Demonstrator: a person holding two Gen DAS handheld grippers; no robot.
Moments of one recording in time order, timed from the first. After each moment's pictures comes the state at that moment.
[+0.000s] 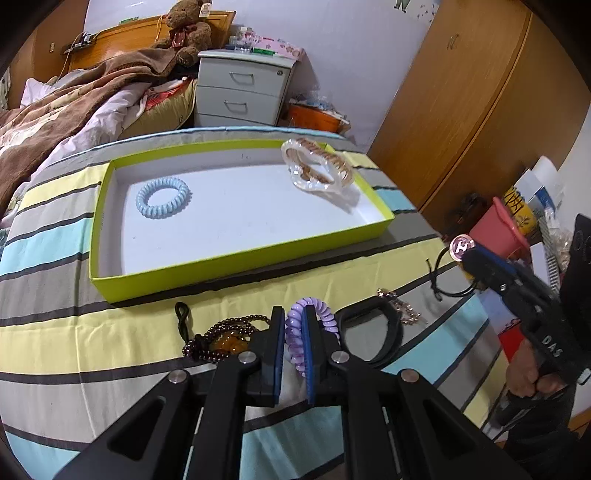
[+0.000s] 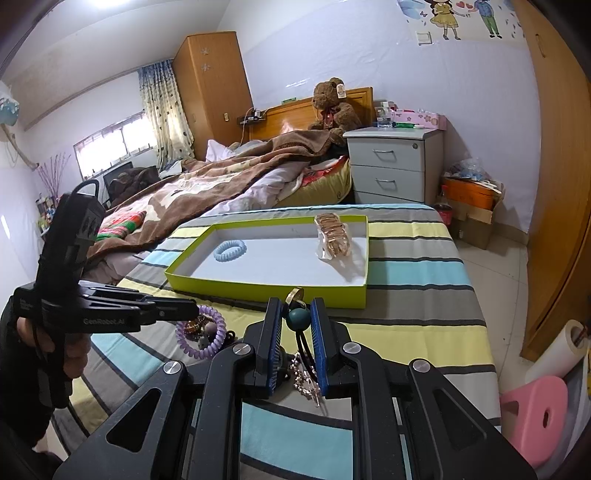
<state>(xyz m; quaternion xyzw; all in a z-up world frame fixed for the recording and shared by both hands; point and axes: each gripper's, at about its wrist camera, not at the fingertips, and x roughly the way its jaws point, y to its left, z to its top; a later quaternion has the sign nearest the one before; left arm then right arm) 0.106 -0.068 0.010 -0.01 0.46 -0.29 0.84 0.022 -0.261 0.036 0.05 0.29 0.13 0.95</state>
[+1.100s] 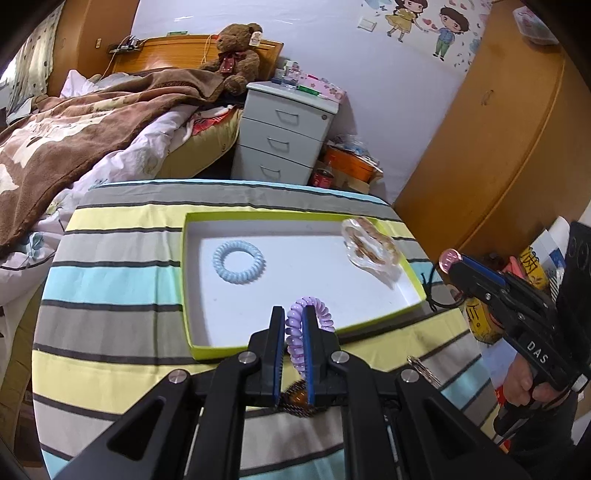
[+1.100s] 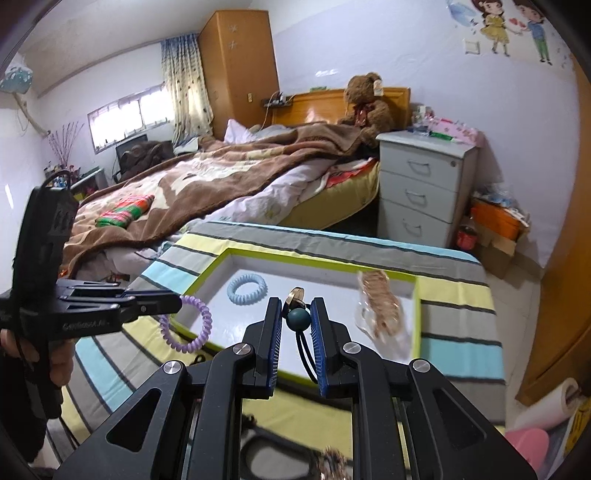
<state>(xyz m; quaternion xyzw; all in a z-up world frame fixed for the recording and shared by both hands) 0.147 -0.015 0.046 -0.06 0.42 -0.22 0.88 0.118 -0.202 0.070 0.00 0.32 0.16 0.93</state>
